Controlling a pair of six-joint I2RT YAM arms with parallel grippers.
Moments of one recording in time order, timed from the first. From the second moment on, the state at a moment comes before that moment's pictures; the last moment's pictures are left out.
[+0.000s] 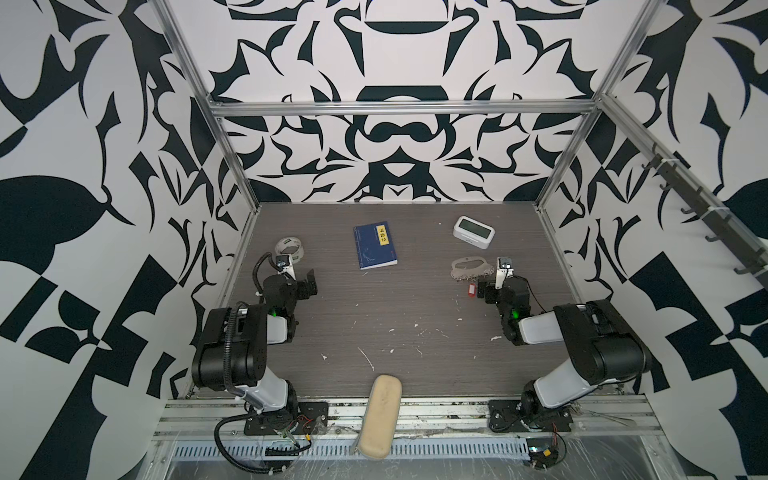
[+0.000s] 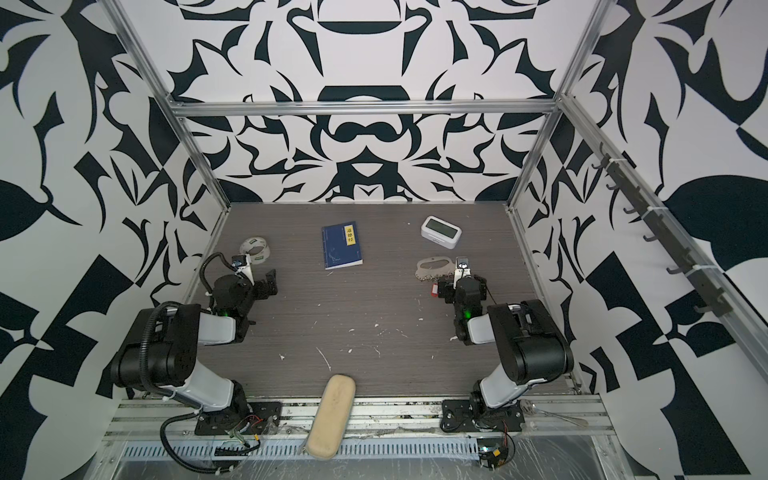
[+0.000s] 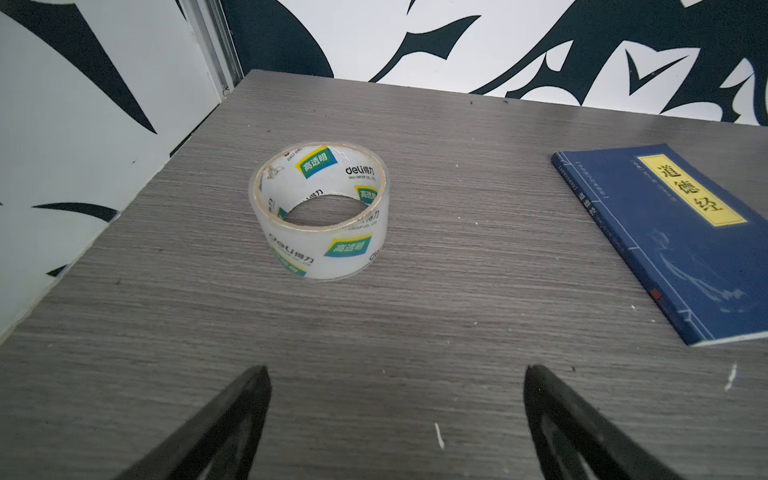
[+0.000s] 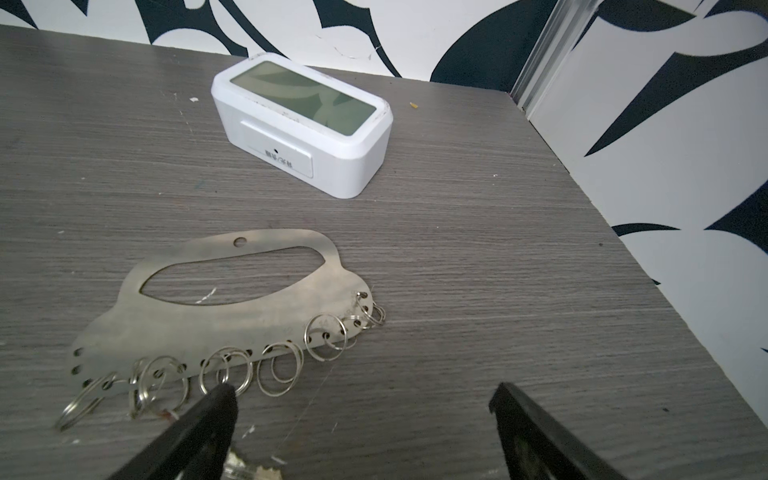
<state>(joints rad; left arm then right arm) 0.07 1.58 0.35 0.86 0.07 -0.05 0.13 1.58 0.32 0.84 0.23 -0.02</state>
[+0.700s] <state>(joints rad) -0.10 1.18 0.58 0.37 -0.10 -0.16 0.13 1.21 0.66 0.03 0.29 0.09</state>
